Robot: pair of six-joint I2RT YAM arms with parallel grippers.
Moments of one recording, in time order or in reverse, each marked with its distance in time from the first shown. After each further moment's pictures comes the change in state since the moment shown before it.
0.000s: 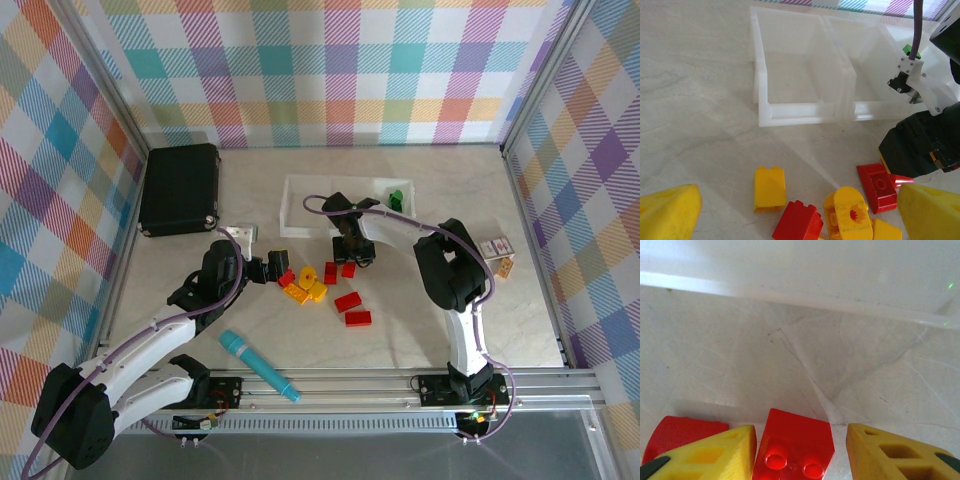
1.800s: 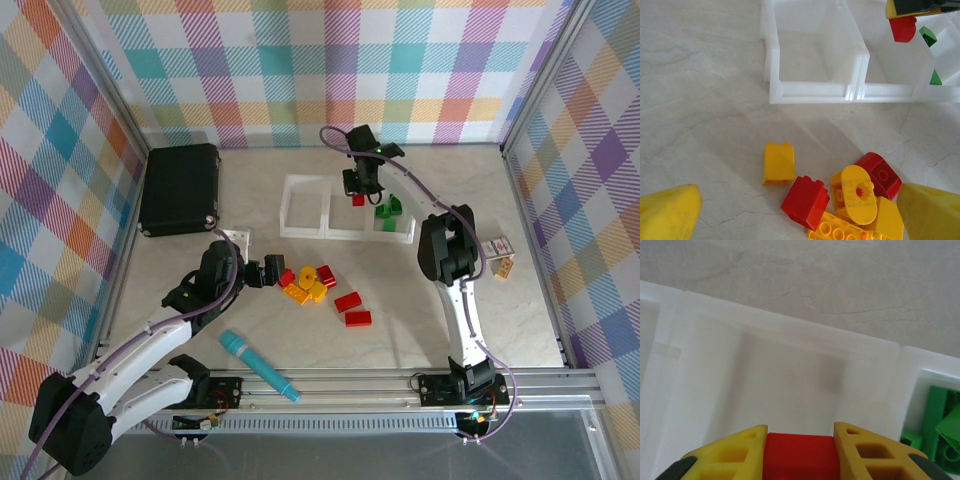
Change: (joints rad) left arm 0.000 -0.044 0.031 -0.160 -0.011 -0.032; right arm -0.223 0.261 0.660 -0.055 -0.006 -0.351
